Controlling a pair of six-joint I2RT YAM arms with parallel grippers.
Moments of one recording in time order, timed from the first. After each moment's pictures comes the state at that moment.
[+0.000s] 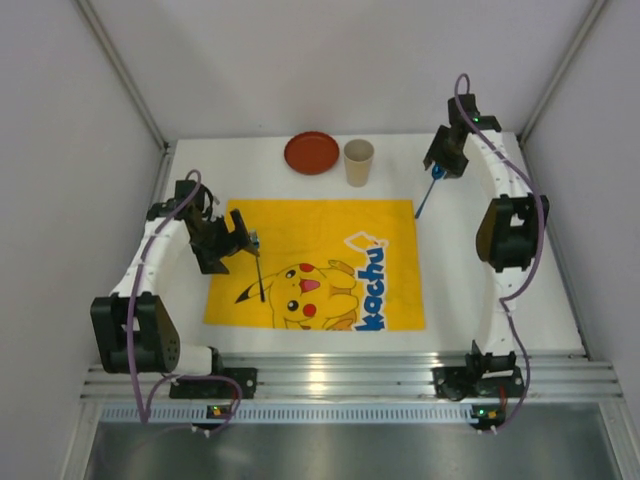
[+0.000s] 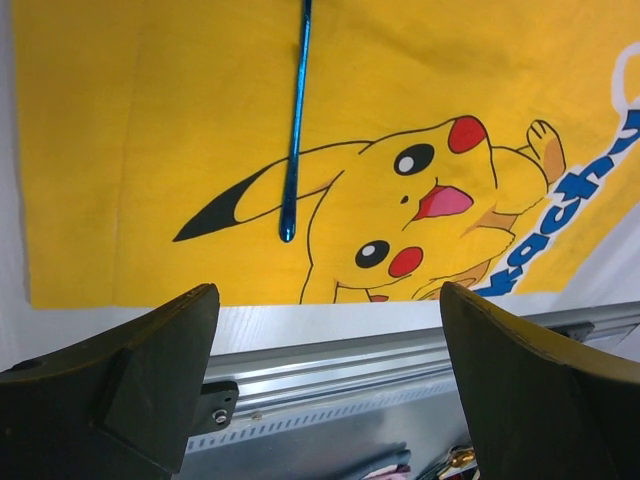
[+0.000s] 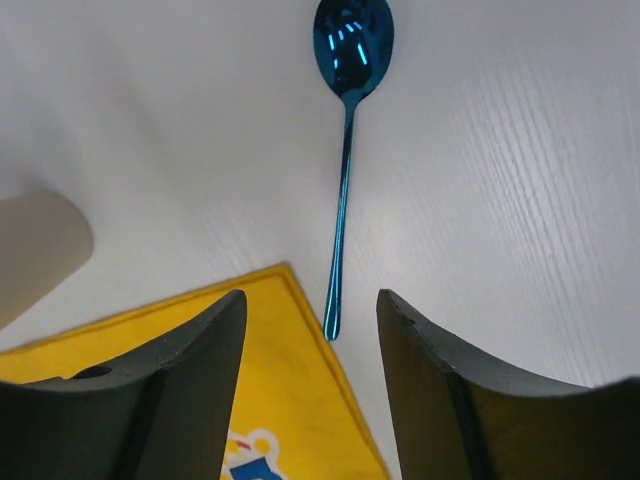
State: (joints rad) left arm 0.04 1.40 1.12 -0.98 0.33 -0.41; right arm 0.08 2.17 2.10 -0.95 0.04 0.51
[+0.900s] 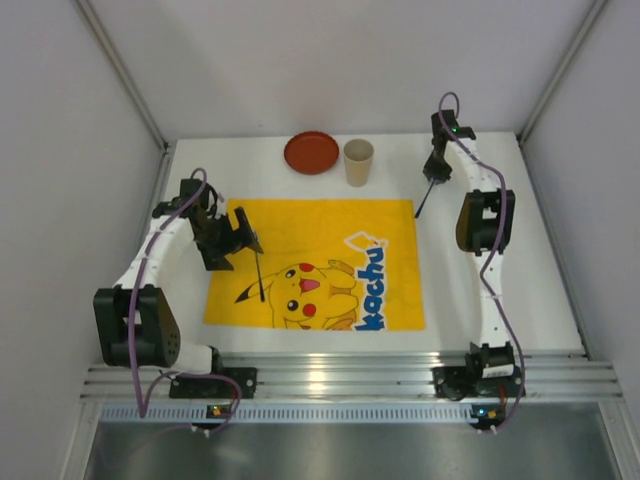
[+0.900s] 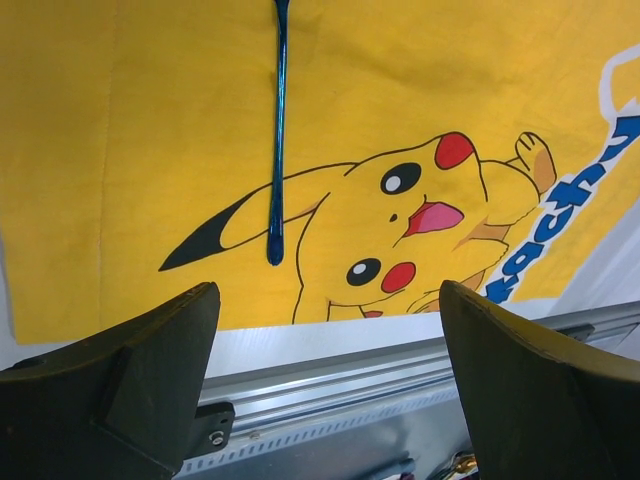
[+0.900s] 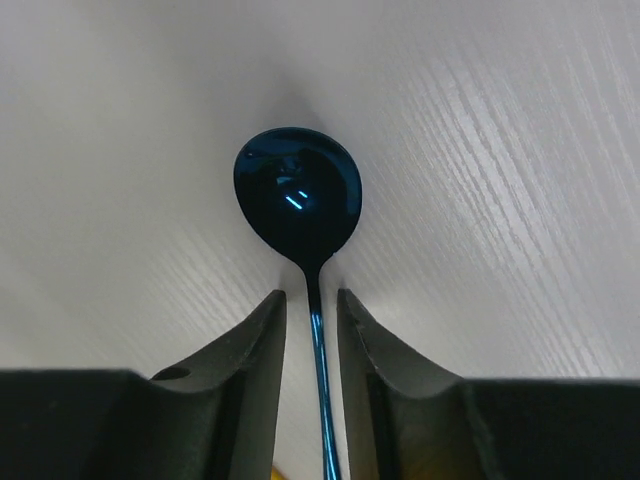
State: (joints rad) left arm 0.01 1.43 1.10 -0.91 0.34 -0.42; right arm 0.09 2.58 2.42 -0.95 0.22 0.60
